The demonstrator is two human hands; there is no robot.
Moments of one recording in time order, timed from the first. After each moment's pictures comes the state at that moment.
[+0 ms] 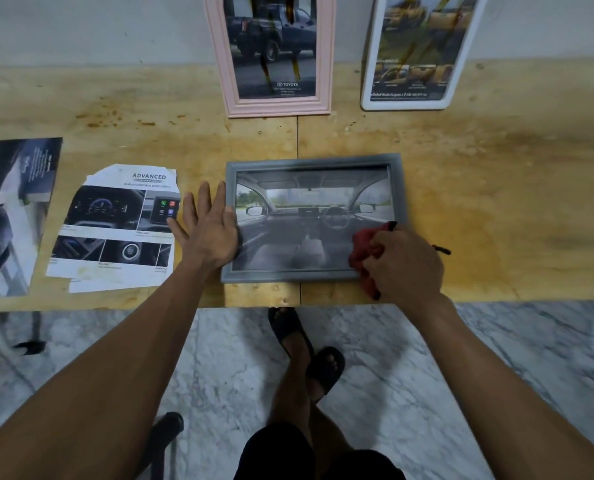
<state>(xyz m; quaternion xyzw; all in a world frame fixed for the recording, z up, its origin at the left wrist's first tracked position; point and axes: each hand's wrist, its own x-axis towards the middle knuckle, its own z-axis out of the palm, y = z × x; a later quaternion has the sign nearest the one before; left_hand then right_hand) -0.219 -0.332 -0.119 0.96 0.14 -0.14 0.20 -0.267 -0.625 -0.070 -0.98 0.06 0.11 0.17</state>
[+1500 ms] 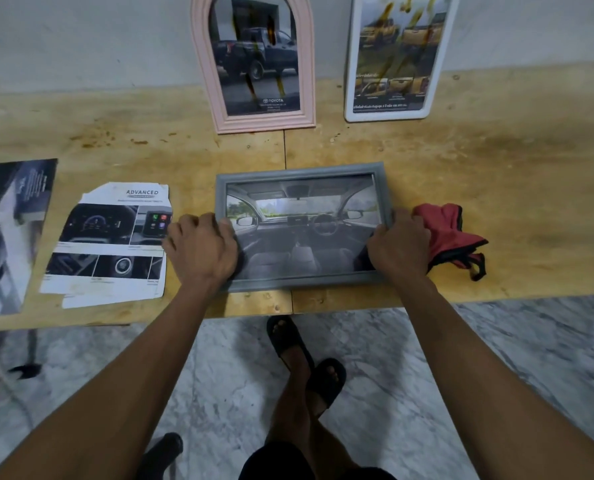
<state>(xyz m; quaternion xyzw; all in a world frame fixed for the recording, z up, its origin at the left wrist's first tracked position) -0.235 -0.354 -0.100 0.98 0.18 -0.01 0.12 -0.240 -0.628 -0.068 -0.93 0.24 0.08 0.27</state>
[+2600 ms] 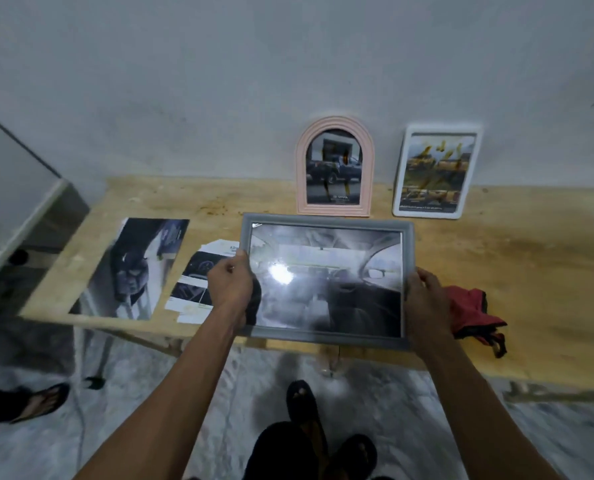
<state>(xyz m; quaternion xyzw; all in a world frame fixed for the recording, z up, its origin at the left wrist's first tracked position) -0.273 -0.325 0.053 0.72 0.40 0.12 0.55 -0.262 -0.590 0.020 -0.74 0.29 0.02 0.61</state>
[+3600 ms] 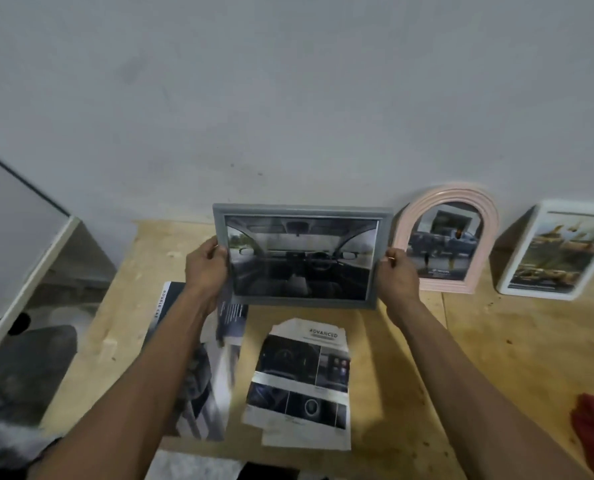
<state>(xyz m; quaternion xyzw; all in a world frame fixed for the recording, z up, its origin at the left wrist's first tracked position) -0.061 -0.002 0.024 0.71 0.34 0.03 0.62 -0.039 -0.307 0.027 -0.82 0.23 0.05 0.52</state>
